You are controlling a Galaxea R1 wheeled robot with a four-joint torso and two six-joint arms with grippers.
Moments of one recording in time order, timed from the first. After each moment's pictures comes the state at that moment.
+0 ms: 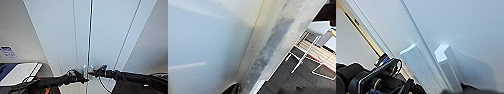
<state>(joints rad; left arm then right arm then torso) 0.47 2.70 -1.75 0.27 0.19 -0.11 -0.40 2.68 -1.62 -0.10 -0.05 0.08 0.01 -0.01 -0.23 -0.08</state>
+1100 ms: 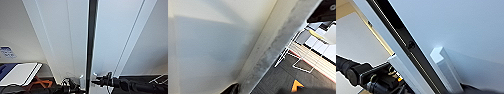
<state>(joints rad) 0.59 2.47 -1.42 0.32 0.16 -0.10 -0.51 2.51 -1.36 -0.14 0.00 0.06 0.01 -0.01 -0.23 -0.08</state>
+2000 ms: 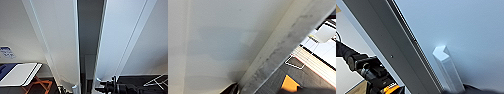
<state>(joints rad) 0.70 2.26 -1.21 0.36 0.12 -0.08 -0.58 2.40 -1.22 -0.27 -0.02 0.05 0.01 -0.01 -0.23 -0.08</state>
